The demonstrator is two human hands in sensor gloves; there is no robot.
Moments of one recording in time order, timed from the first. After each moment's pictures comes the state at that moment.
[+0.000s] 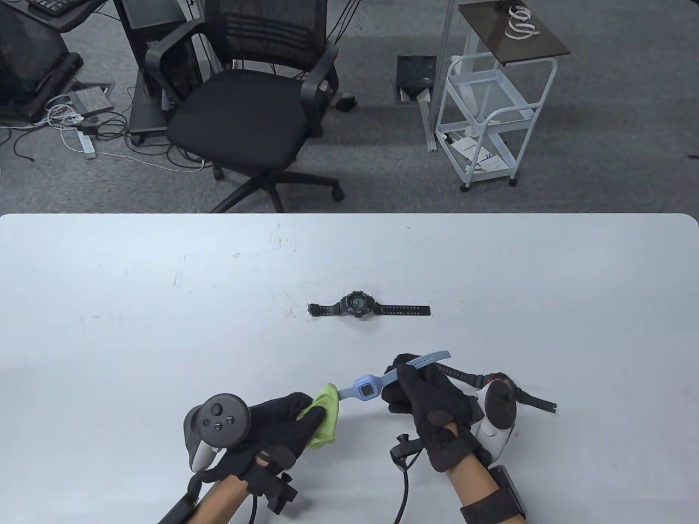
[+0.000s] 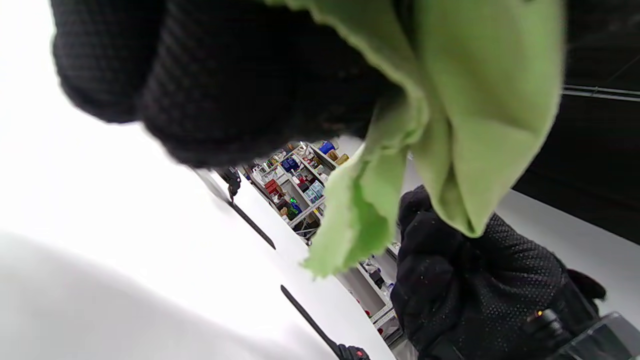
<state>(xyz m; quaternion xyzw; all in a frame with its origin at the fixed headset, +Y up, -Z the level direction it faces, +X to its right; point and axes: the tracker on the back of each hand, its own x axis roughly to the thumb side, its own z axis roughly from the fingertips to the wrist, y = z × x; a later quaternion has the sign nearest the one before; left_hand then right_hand) -0.184 -0.724 -0.246 0.00 -0.19 0.45 0.87 0.143 -0.749 -0.272 0.02 -0.01 0.64 0.77</state>
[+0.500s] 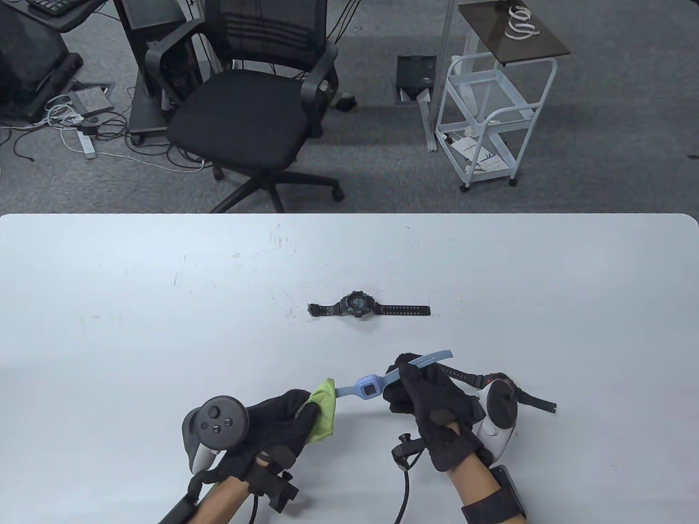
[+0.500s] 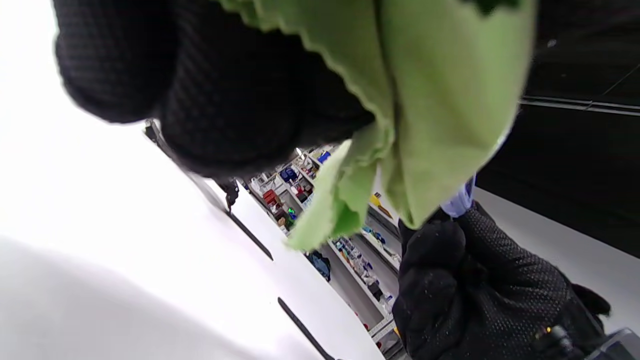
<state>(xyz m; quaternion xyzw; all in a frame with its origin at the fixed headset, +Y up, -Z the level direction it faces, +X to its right) -0.184 -0.726 -0.247 0.00 -0.18 0.46 0.87 0.144 -0.749 -0.271 0.02 0.00 0.63 0.77</state>
